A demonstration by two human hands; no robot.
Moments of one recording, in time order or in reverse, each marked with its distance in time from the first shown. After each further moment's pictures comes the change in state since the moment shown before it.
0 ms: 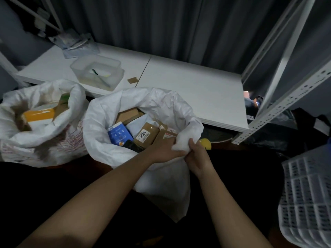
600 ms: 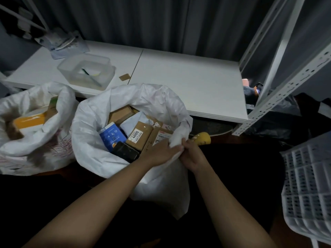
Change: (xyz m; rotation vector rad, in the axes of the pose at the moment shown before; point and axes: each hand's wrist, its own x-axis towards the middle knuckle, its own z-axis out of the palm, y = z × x) left_hand 0.013 0.007 0.023 -0.251 0.005 -0.174; right_hand 0.032 0.004 -0.020 -0.031 0.041 0.120
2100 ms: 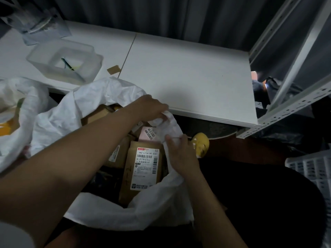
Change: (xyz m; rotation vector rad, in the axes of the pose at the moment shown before) left_hand 0.186 0.017 -0.118 1.253 -0.065 0.575; right_hand 0.053 -0.019 0.042 -1.322 0.319 -0.310
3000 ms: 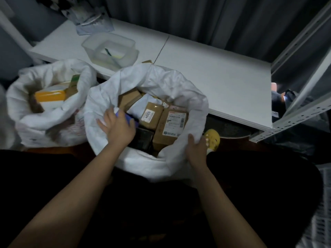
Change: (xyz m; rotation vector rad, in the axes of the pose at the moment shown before) left_hand -0.212 0.078 0.060 -0.543 0.470 -1.282; right_hand -0.054 0.017 0.036 0.375 0.136 0.088
